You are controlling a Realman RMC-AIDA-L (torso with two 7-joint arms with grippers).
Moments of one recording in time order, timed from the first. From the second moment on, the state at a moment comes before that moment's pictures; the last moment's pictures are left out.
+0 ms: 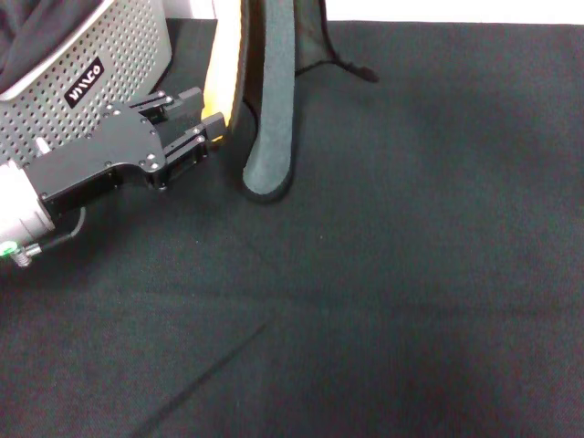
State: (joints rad) left arm -0.38 -2.09 0.70 0.56 1.58 1.56 -1.04; right arm 0.68 2.03 -1.53 -1.16 -1.17 -0.76 1.15
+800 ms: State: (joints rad) left arm -0.40 -2.10 0.70 0.39 1.51 1.47 -0.79; right arm 0.76 2.03 -1.55 -1.09 -1.13 -0.73 1.15
